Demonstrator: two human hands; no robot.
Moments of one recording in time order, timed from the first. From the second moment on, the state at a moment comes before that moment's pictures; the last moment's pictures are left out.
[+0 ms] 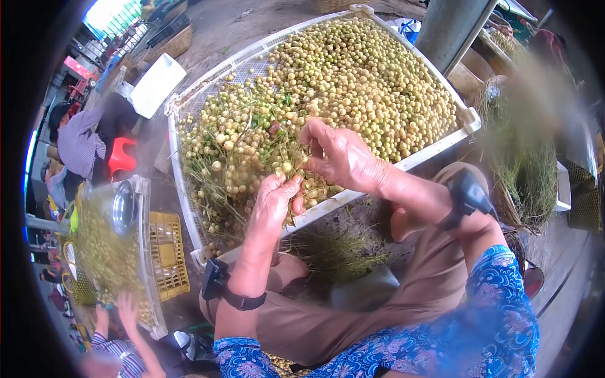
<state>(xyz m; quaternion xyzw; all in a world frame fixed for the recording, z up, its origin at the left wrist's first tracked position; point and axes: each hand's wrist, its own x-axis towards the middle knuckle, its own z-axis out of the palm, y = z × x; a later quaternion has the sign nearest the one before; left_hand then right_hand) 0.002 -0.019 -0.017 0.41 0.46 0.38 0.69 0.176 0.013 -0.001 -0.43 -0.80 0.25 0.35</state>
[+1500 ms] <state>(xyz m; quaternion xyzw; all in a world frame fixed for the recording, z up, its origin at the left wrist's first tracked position) -0.010 -0.011 -0.026 0.55 0.57 0.27 0.54 0.203 0.018 0.056 -0.43 -0.78 0.39 0.23</state>
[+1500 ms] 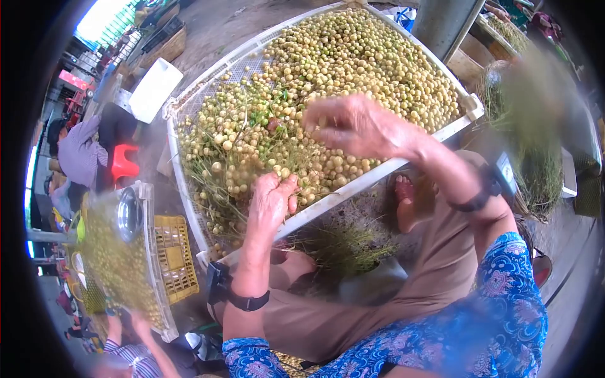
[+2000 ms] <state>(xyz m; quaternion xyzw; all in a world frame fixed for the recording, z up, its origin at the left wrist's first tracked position) -0.001 -0.024 -0.016 0.71 0.52 0.25 0.39 0.180 0.012 0.013 -0.30 -0.87 0.30 0.26</state>
